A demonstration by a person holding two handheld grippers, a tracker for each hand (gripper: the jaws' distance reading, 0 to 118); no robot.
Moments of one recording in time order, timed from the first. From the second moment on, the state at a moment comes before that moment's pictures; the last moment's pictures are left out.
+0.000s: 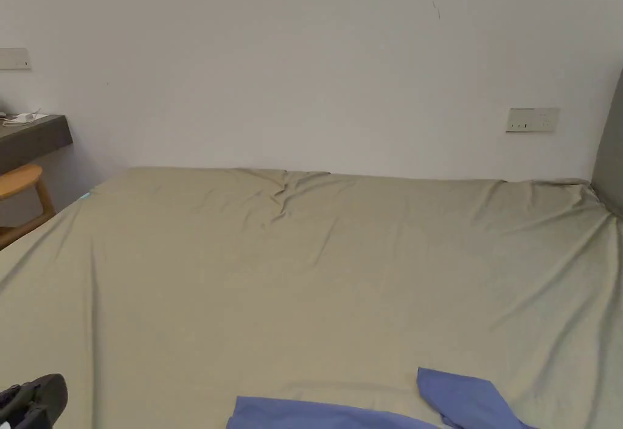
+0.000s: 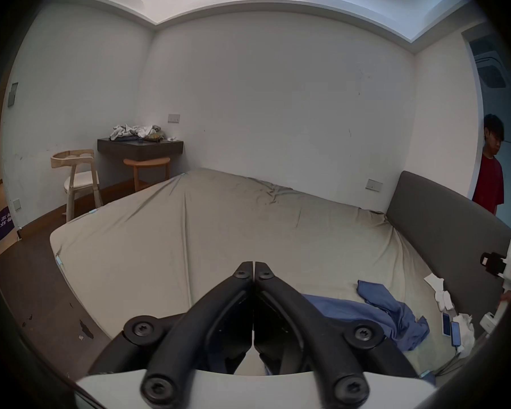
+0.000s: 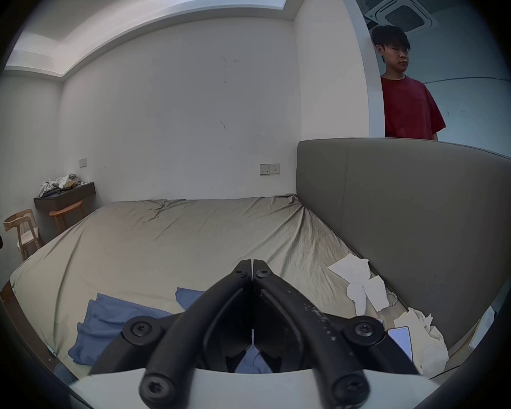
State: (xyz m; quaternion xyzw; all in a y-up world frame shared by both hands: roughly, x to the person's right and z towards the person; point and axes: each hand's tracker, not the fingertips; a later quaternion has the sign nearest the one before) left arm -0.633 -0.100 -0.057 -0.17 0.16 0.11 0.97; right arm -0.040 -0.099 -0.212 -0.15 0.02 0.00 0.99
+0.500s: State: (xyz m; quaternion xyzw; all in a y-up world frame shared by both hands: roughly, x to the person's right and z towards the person) left arm -0.624 -0.170 -0.163 -0.31 0.06 0.15 0.94; right arm -0.046 -0.110 -0.219 -0.17 0.02 0.01 0.99
